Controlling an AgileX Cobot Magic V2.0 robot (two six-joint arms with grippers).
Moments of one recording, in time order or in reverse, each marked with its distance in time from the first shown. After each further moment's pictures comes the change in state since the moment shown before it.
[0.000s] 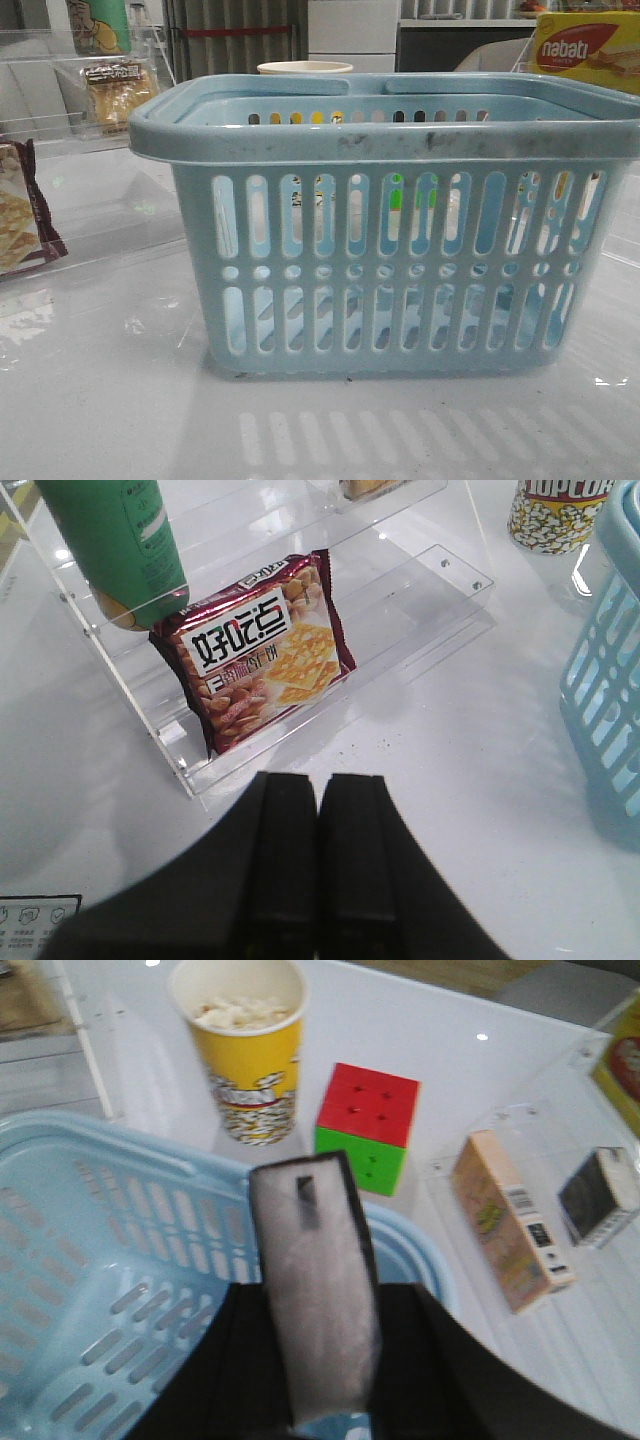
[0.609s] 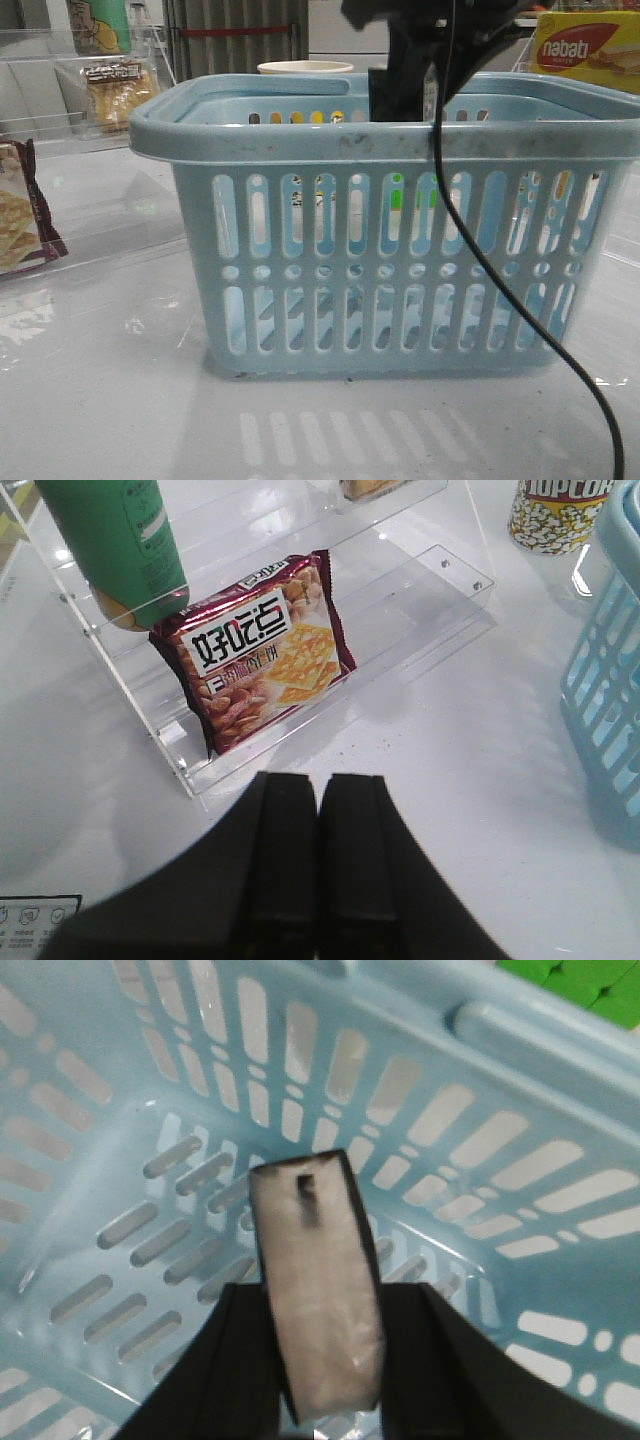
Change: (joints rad) left arm 0.000 0.000 0.000 0.000 0.000 0.000; right arm 0.128 0.385 0.000 0.002 -0.008 0.000
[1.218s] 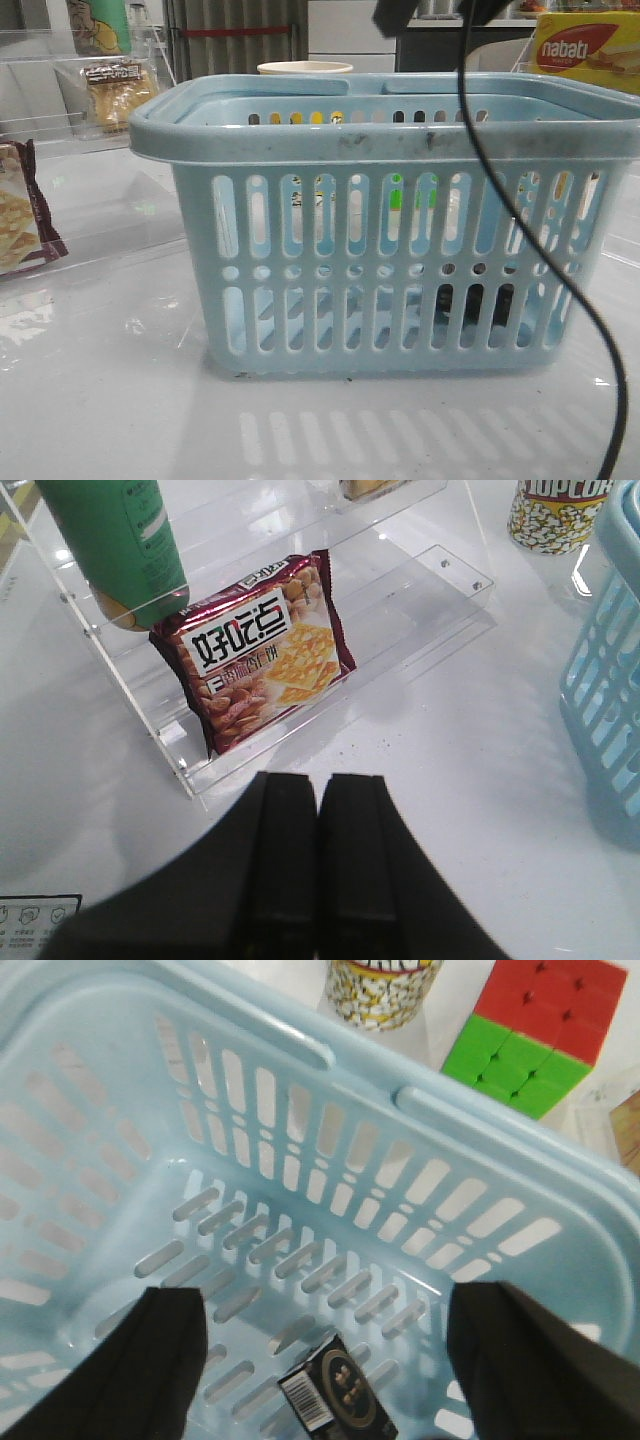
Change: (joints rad) left arm -0.002 0.000 0.000 0.000 0.000 0.000; right arm 0.000 -0.196 0.000 0.000 0.022 -0.016
